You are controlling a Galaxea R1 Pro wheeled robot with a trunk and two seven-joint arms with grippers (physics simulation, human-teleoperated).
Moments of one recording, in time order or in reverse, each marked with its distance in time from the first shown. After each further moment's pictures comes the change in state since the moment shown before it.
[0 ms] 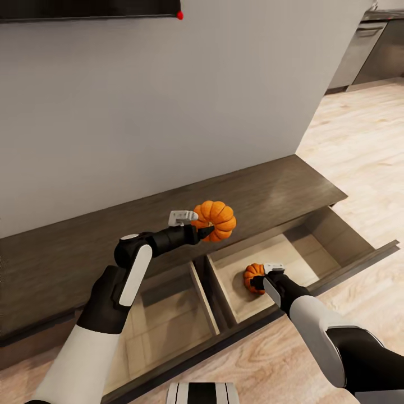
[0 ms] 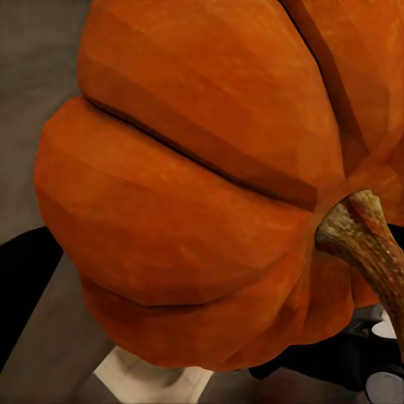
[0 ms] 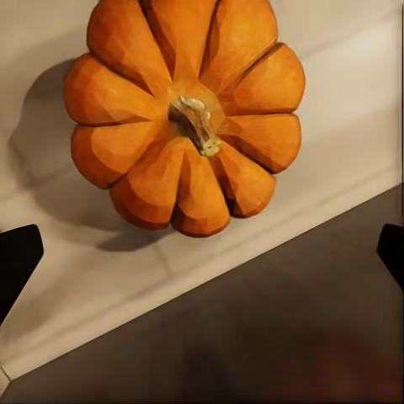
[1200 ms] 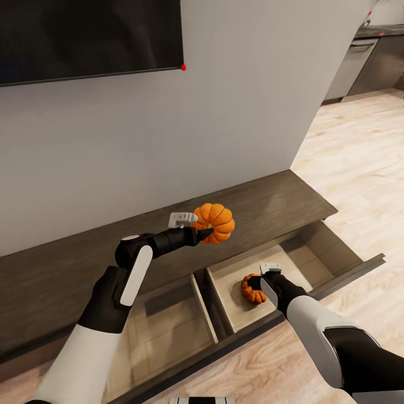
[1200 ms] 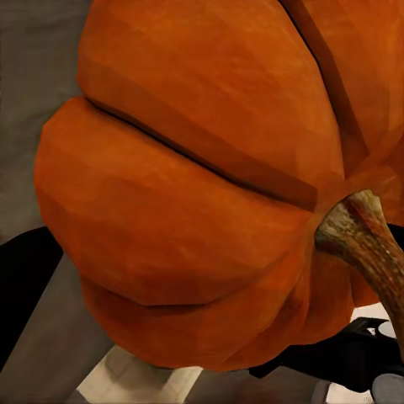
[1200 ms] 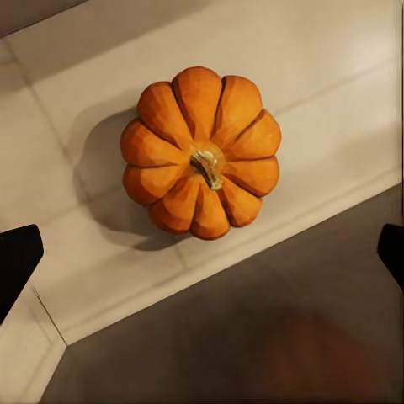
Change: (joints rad) left arm 0.000 0.000 0.006 0.026 -0.001 0.000 0.002; right arm 0.001 0.017 0.000 -0.001 0.000 0.000 0.007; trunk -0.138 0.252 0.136
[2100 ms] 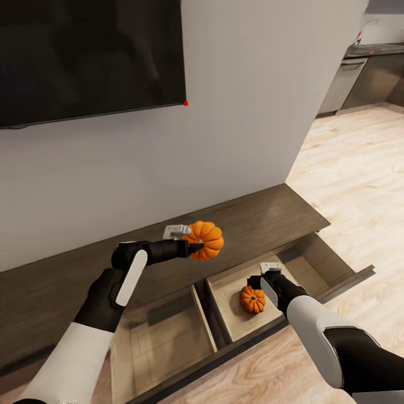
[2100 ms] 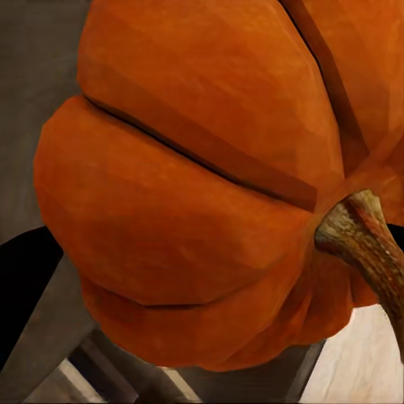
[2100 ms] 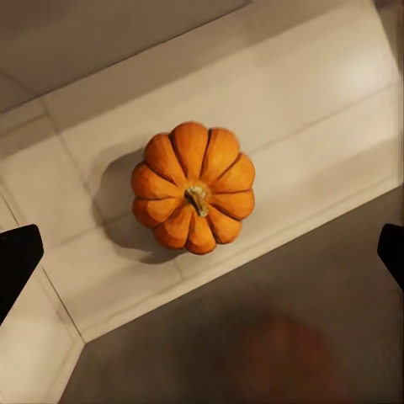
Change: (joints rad) left arm -0.001 0.059 0.005 0.104 0.007 0.088 0.009; right arm 0.000 0.000 -0.001 -0.007 -0.002 0.001 -0.003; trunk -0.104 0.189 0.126
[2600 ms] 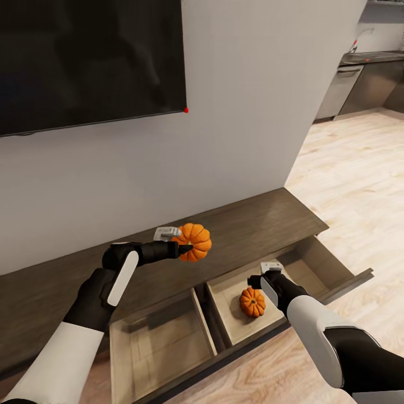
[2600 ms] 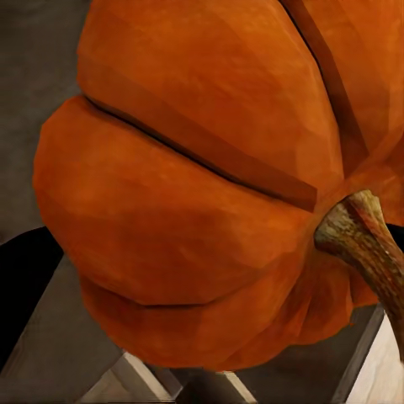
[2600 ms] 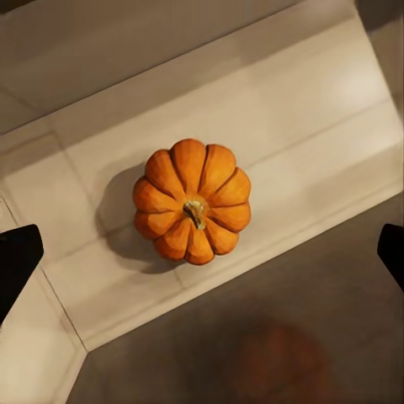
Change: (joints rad) left arm 0.000 0.062 0.009 0.016 -0.021 -0.009 0.003; right arm 0.000 -0.001 -0.001 -0.003 0.000 0.000 0.000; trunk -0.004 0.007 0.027
